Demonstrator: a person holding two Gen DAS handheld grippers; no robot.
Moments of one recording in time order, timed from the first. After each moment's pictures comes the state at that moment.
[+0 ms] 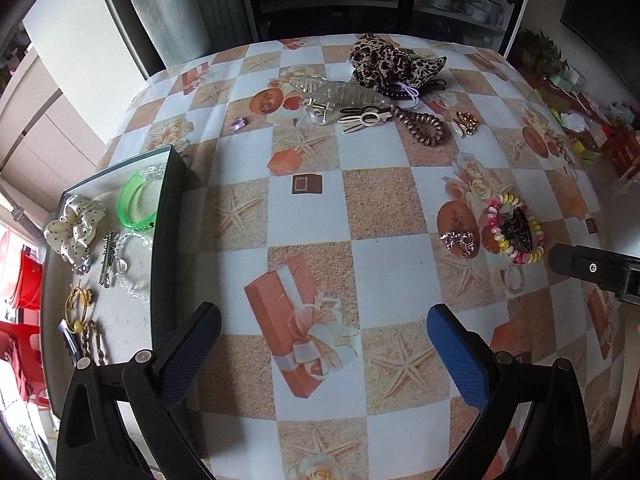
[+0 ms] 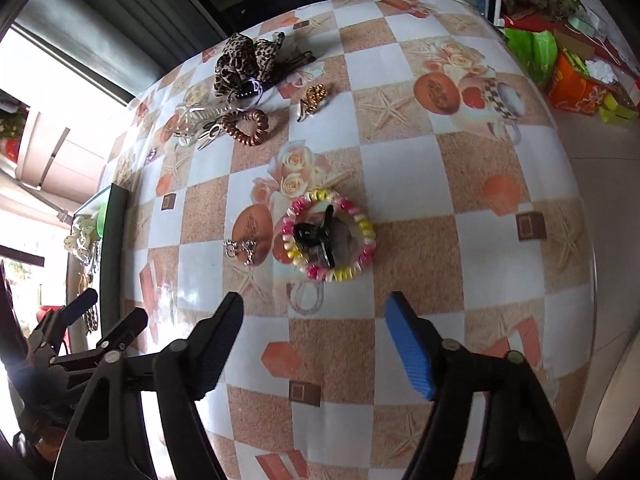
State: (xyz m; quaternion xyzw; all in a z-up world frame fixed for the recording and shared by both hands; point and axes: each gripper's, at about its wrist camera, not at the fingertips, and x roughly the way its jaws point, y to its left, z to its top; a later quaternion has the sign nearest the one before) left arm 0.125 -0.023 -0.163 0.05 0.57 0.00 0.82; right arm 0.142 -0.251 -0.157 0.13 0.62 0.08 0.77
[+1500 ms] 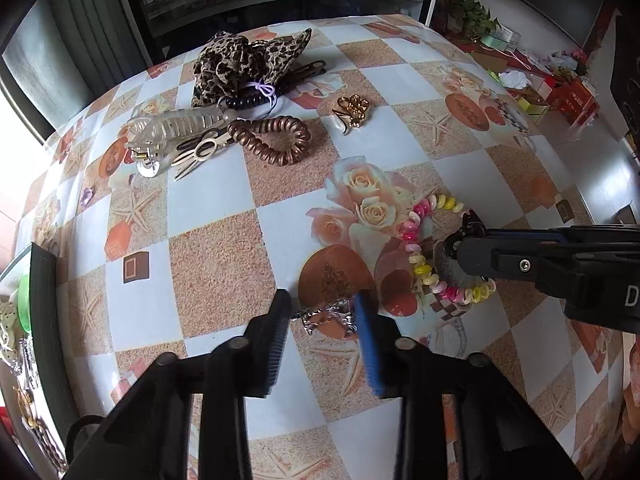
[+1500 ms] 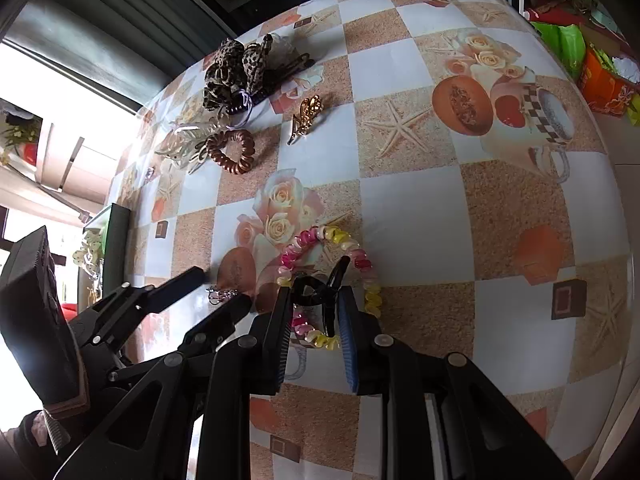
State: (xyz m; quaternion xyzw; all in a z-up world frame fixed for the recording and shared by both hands) left arm 0.178 -0.116 -0.214 0.09 0.57 -0.13 0.81; right arm 0.178 -0.272 -0.188 0.17 0.62 0.12 0.76
